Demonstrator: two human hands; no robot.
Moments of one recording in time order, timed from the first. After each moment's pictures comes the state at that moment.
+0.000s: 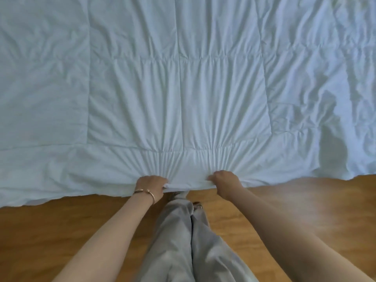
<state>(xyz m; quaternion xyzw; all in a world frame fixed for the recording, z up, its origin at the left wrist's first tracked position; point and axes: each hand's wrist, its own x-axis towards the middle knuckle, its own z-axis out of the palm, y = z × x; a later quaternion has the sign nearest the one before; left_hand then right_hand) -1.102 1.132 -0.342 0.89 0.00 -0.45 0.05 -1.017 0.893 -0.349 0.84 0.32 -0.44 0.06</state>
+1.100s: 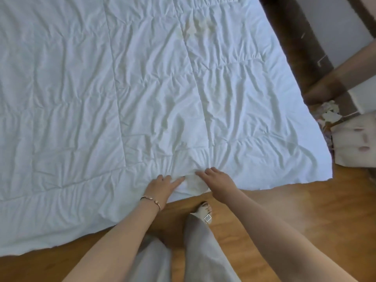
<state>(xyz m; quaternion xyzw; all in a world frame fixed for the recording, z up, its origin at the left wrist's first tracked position) -0.880 0.669 -0.335 0.93 -0.14 -0.34 -0.02 -0.824 0.449 -0.341 0.90 0.32 -0.29 -0.04</state>
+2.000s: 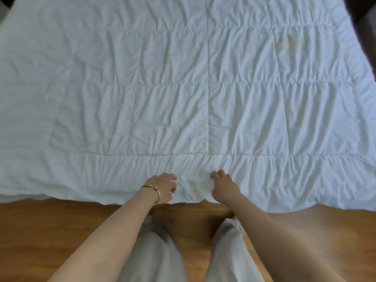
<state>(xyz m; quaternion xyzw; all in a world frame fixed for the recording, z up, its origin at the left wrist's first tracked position) -0.991 0.901 -0.320 0.90 -0.05 -0.43 0.07 -0.909 0.674 -0.328 0.89 0.19 -0.41 -0.06</state>
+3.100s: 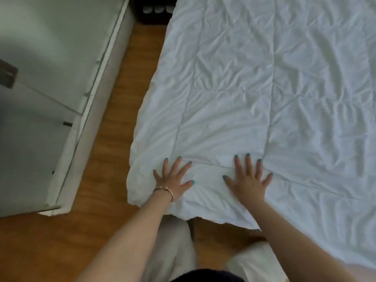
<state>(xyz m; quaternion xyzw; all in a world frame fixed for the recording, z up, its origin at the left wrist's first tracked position) -1.232 1.597 -0.348 0.88 0.24 -0.37 0.14 -1.110 1.379 -0.364 0.94 0.17 -0.30 -0.03</state>
